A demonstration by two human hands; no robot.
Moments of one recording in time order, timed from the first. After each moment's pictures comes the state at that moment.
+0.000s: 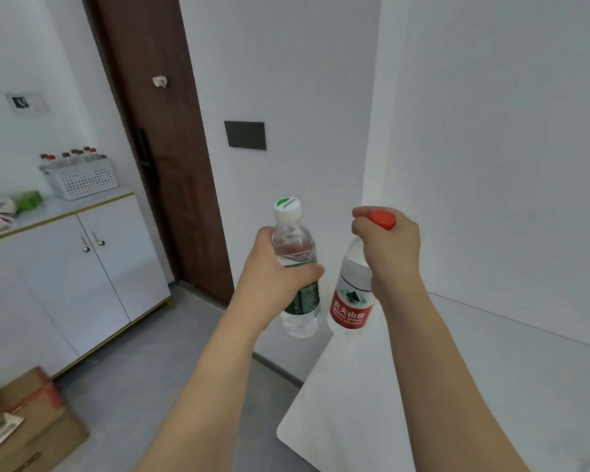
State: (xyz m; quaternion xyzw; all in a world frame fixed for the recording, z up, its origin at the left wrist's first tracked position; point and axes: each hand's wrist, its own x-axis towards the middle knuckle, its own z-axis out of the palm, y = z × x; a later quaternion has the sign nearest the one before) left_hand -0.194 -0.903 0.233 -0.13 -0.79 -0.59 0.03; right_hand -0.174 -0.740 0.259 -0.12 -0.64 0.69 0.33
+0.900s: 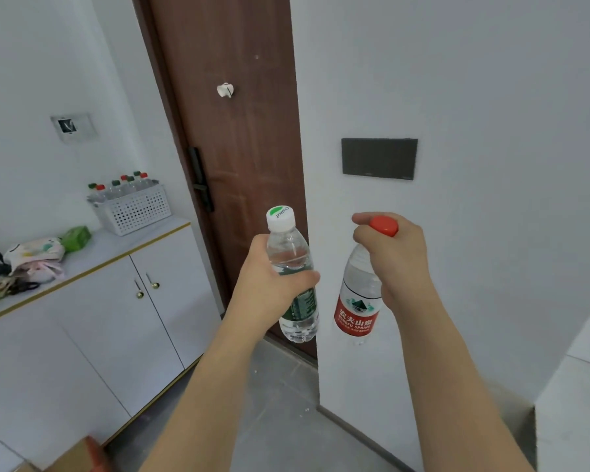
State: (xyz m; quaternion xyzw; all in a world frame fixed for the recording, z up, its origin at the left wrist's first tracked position) left_hand -0.579 -1.174 0.243 -0.10 -0.80 -0.58 0.06; right_hand -0.568 -1.000 0.263 -0.09 -0.67 0.68 0.29
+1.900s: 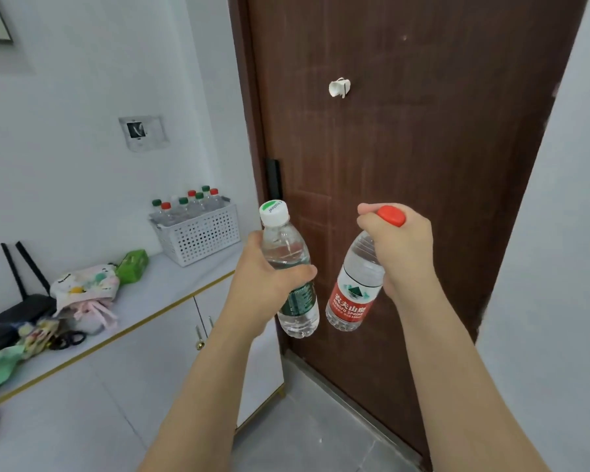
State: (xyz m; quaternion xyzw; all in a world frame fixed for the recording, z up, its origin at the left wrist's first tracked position) left_hand -0.928 -1.433 0.256 -0.05 -0.77 -0.63 0.12; right_hand -0.955 -1.252 0.274 -0.05 -0.68 0.67 0.30
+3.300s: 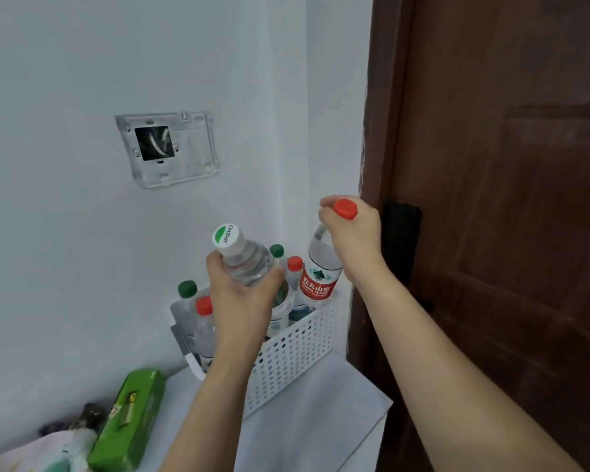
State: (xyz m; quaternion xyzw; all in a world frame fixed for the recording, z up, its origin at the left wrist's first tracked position) left_hand -1.490 -1.745 0.224 0.07 -0.71 -0.60 0.36; right_hand -1.581 -1.605 0.282 0.07 -0.68 0.69 0.24
